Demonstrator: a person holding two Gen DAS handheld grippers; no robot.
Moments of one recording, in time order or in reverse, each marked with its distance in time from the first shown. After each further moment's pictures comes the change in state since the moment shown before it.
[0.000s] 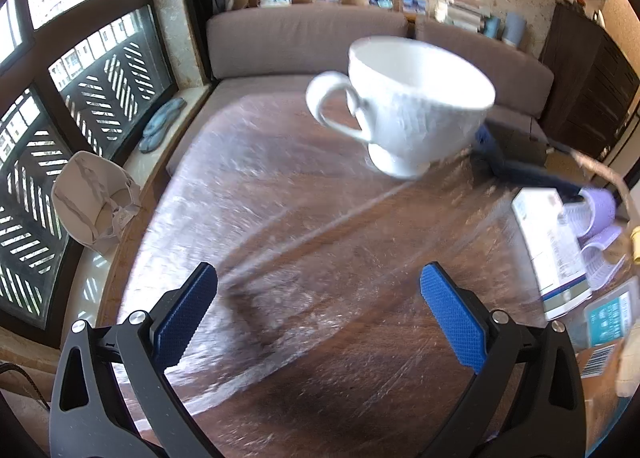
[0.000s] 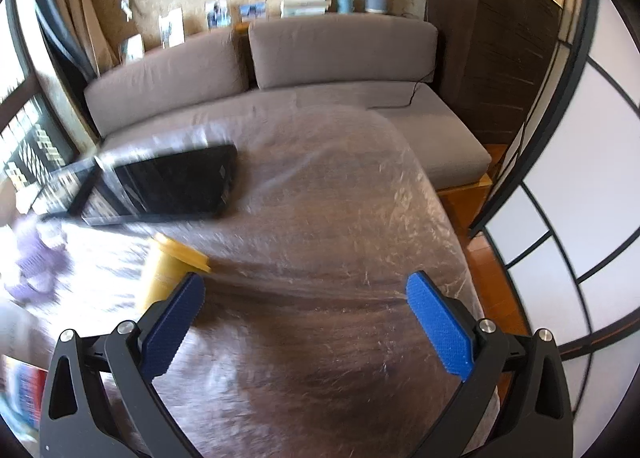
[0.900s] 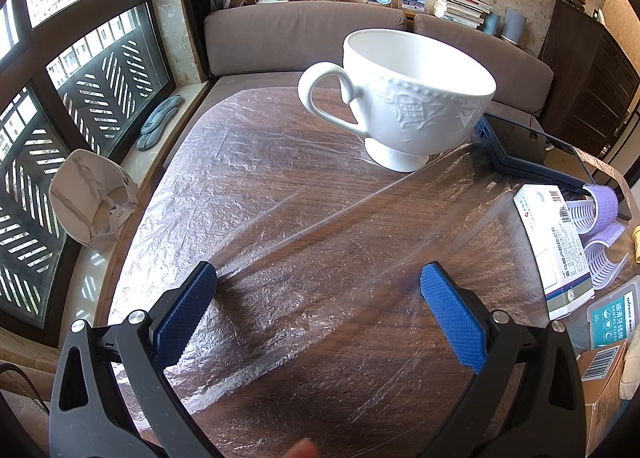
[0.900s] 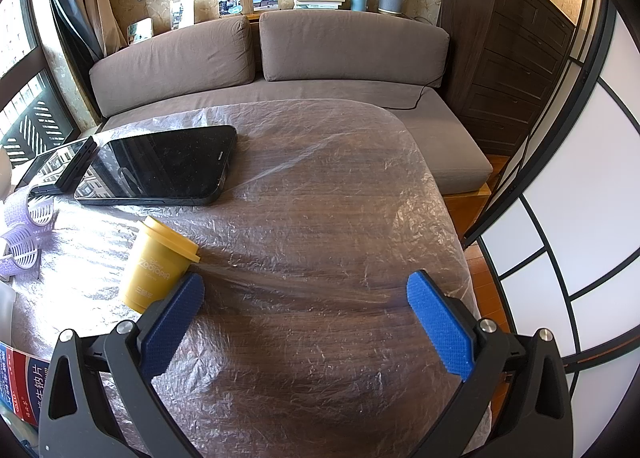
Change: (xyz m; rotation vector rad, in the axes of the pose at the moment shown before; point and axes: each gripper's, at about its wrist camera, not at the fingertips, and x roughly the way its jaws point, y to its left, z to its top) left arm 0.018 -0.006 0.000 0.014 0.032 -0.003; right arm 0.021 0.004 -0.011 -0.112 0.060 -0.045
